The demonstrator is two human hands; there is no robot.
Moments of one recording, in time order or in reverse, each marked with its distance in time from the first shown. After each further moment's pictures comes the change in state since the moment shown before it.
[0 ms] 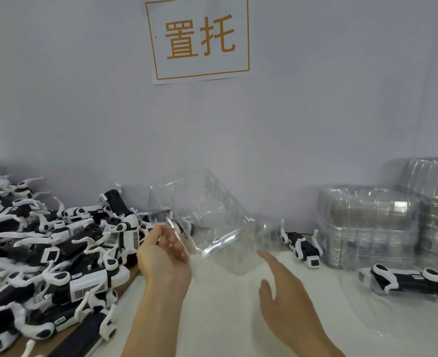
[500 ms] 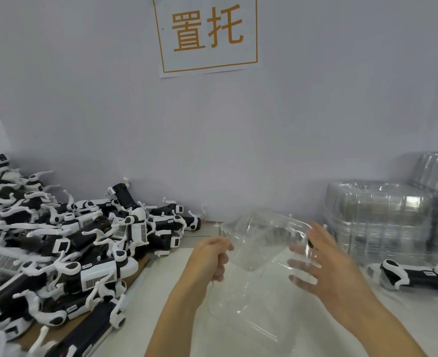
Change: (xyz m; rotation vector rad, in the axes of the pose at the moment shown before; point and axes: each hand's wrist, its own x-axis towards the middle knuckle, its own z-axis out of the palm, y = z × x) left_hand 0.014 -0.040 -0.021 1.010 -0.345 -0.139; right_hand 0.016 0.002 -0.062 1.109 0.014 0.329
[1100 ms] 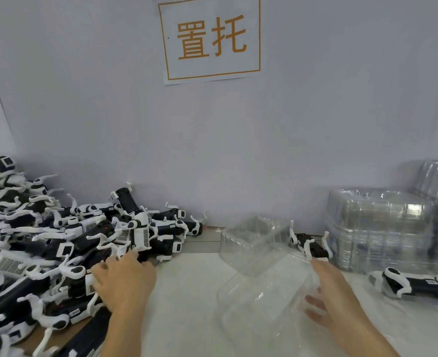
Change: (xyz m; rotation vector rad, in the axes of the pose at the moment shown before) left_hand -0.019 -0.008 -0.101 1.017 0.837 -0.125; right_hand 0.004 0.028 -0.001 -0.210 0.375 0.201
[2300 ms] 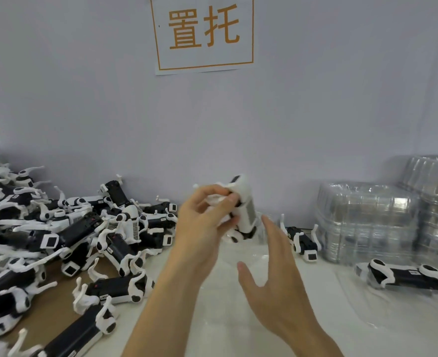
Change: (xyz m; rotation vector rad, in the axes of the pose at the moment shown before) left_hand -0.084 0.120 -0.045 -1.625 -0.692 0.313; right_hand -0.037 0.009 0.042 -0.576 -0.168 -0.939
